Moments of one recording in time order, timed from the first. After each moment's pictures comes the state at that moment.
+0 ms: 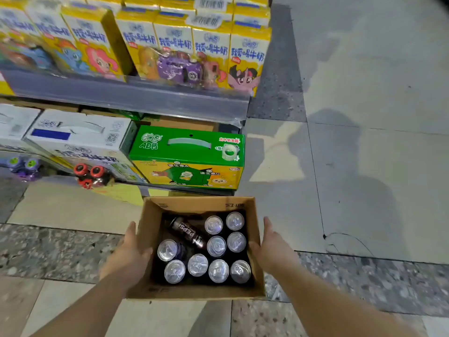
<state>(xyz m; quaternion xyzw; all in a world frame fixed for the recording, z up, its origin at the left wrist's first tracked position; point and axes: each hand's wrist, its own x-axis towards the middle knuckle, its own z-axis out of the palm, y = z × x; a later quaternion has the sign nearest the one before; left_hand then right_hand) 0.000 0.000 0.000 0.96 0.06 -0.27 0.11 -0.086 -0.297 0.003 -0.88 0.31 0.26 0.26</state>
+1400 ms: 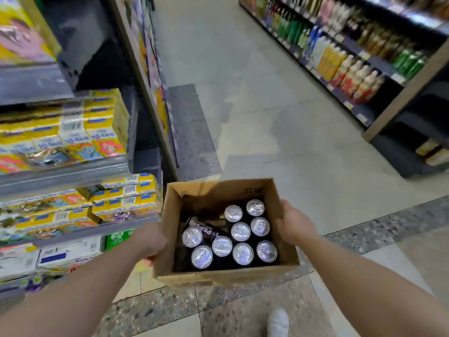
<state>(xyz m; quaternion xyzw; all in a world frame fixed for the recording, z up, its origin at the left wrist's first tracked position) 0.002 -0.237 0.452 0.91 -0.13 -0.39 0.09 -0.205 -0.511 0.435 -0.87 0.43 0.11 0.22</state>
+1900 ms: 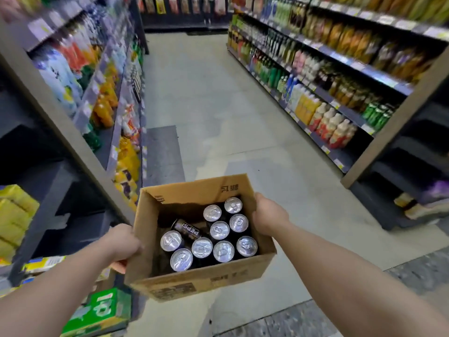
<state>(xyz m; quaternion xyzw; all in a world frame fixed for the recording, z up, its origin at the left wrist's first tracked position) 0.059 -0.487 0.546 0.91 -0.06 -0.36 0.19 -0.118 -0.776 0.533 -0.91 0.37 0.07 0.19</state>
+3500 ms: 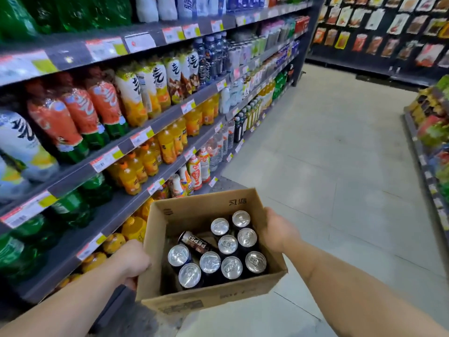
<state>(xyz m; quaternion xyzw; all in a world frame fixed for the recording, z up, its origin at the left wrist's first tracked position) 0.623 -0.888 0.509 0.85 0.31 -0.29 0.31 0.700 -1.216 0.494 -0.98 0.01 0.13 0.15</state>
